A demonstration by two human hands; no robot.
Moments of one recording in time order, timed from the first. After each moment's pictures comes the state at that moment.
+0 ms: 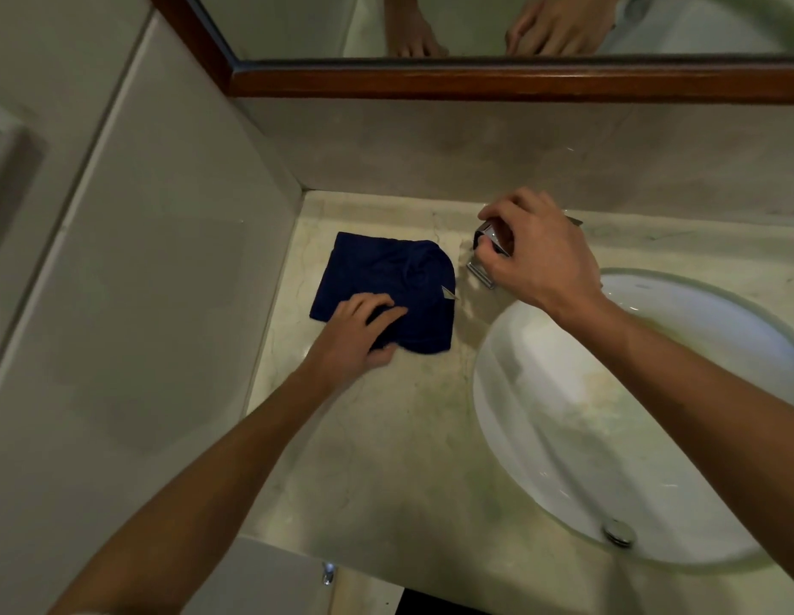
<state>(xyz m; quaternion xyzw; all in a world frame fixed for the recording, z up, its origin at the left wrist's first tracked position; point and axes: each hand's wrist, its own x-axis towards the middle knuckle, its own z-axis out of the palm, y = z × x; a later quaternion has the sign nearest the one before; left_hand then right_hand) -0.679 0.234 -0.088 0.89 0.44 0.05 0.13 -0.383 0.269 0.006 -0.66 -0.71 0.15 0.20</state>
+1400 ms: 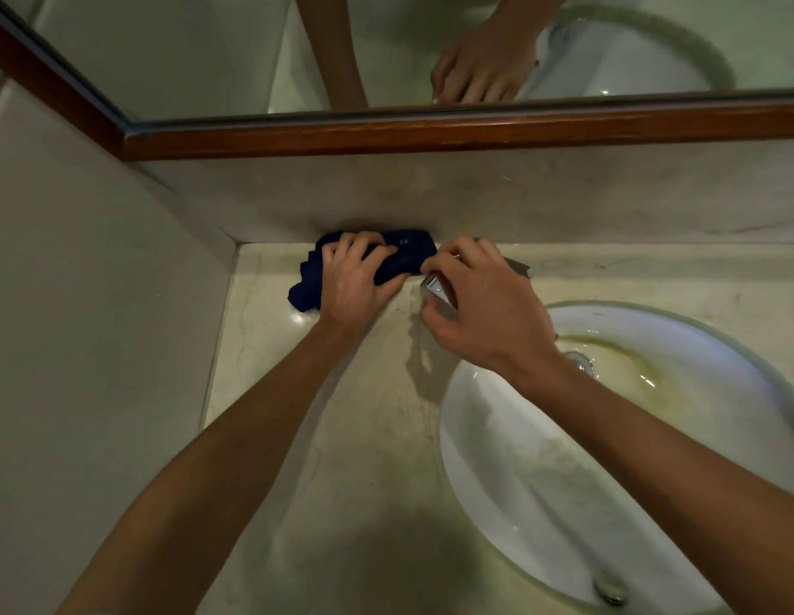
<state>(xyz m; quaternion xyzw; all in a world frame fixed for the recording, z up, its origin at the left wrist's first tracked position) -0.573 0.375 -0.107 0.84 0.50 0.20 0.00 -0.385 0.270 0.000 -0.65 -0.72 0.13 0.19</state>
